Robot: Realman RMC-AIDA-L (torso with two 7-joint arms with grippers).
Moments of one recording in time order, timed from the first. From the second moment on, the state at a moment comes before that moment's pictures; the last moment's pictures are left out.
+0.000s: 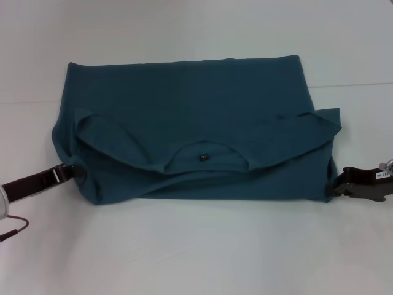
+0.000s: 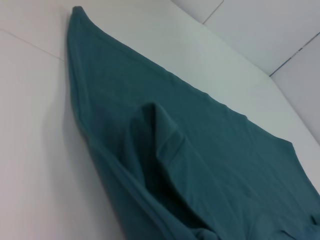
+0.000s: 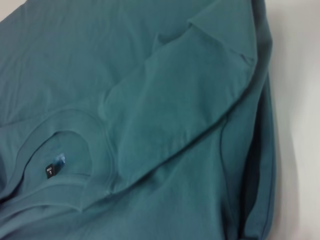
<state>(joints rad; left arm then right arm) -0.55 -2.08 -2.54 -0.55 -1.12 1.04 -2.01 0.65 1.94 -0.67 -0.57 -2.45 -1.21 2.56</state>
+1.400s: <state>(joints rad) -0.37 -2.09 -2.65 -0.55 -1.22 1.25 -1.83 0.51 2.04 -0.67 -0.78 -2.41 -1.35 2.29</state>
